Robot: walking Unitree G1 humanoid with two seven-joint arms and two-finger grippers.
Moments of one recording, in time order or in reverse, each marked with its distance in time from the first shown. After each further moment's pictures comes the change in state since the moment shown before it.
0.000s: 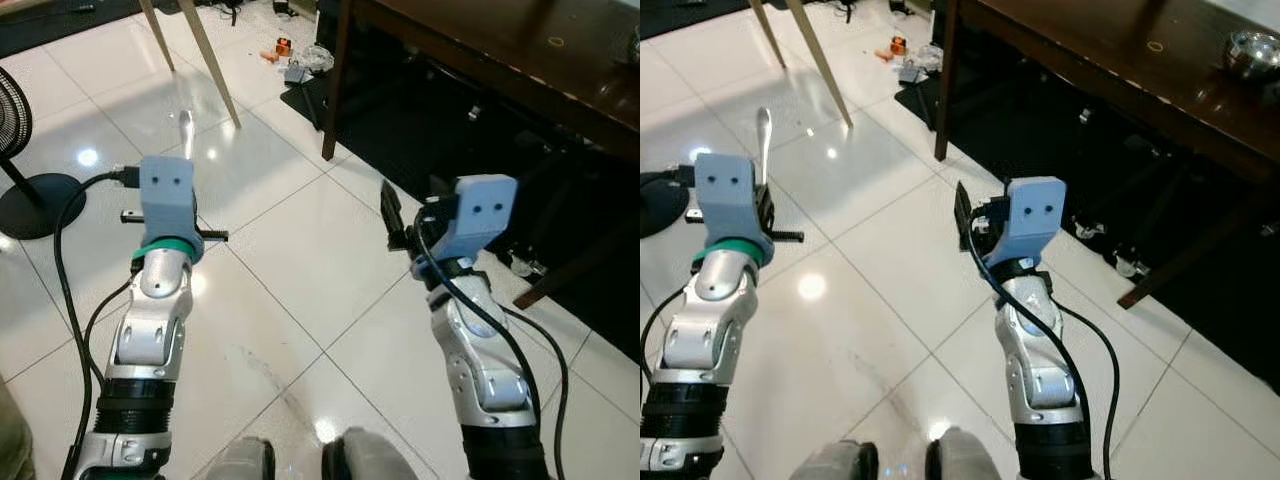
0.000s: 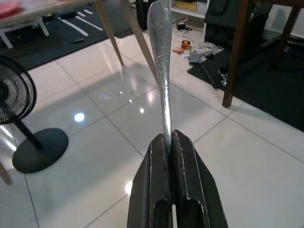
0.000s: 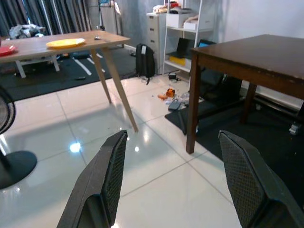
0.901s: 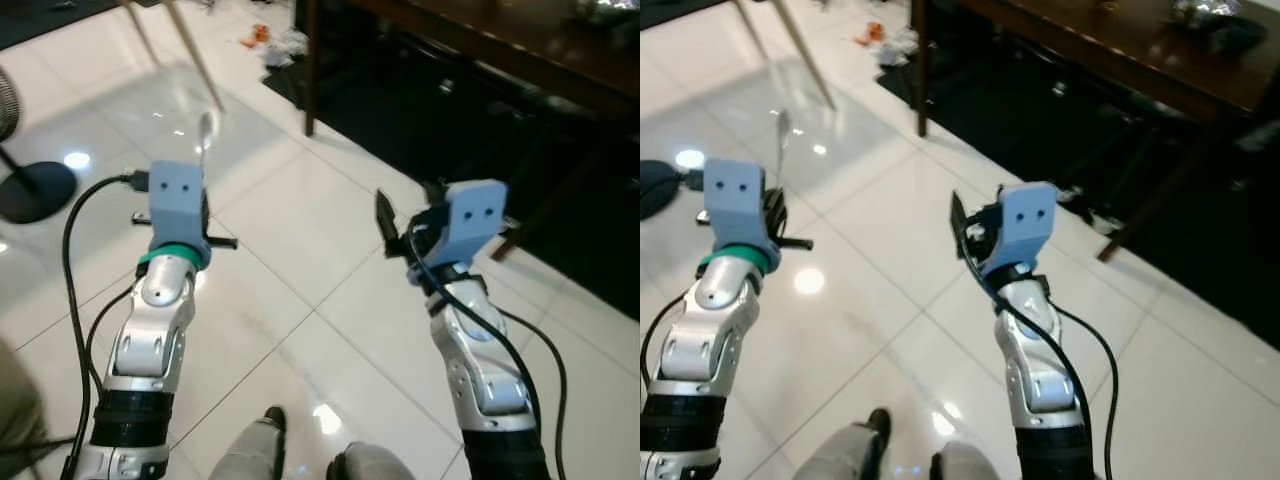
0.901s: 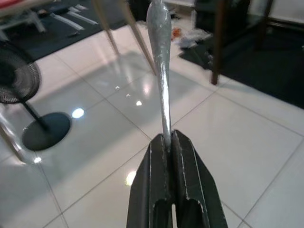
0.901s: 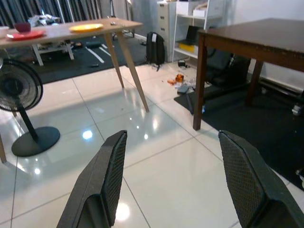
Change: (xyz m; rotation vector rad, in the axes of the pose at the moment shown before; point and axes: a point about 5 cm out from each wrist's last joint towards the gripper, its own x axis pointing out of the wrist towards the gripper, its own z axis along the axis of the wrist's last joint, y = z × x) left arm -0.007 0.002 -0.007 0.010 0.020 -0.021; right arm -0.004 0.004 -0.009 0.003 0.042 0.047
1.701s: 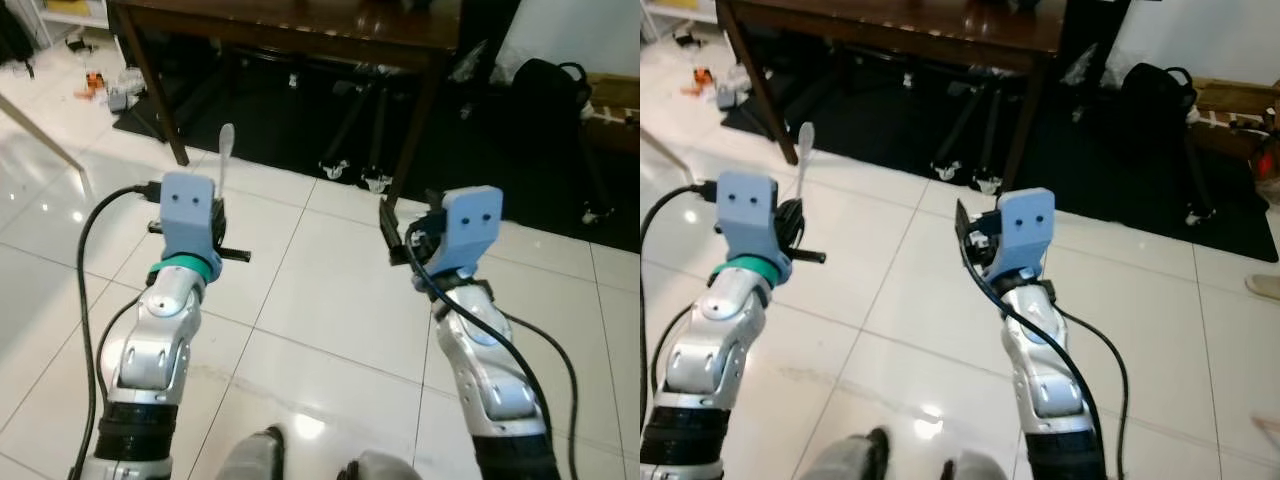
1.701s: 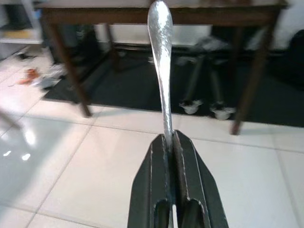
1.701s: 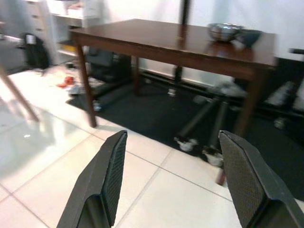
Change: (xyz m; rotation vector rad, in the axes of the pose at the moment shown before) left arm -0.006 -0.013 0.006 -0.026 -0.035 -0.165; right arm 0.000 -0.004 0.000 -0.050 0.006 -0.014
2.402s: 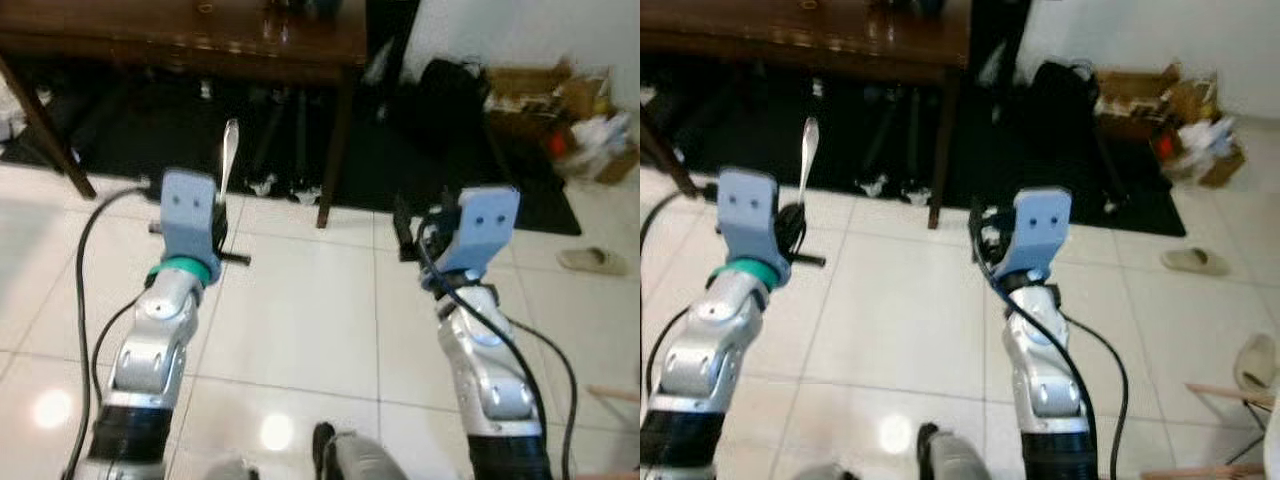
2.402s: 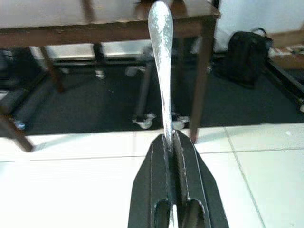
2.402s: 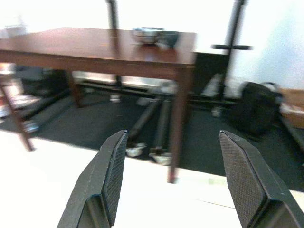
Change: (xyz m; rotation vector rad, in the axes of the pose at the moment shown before) left arm -0.002 0.001 -0.002 -0.011 -0.003 -0.020; right arm -0.001 -0.001 -0.002 0.022 0.008 -0.045
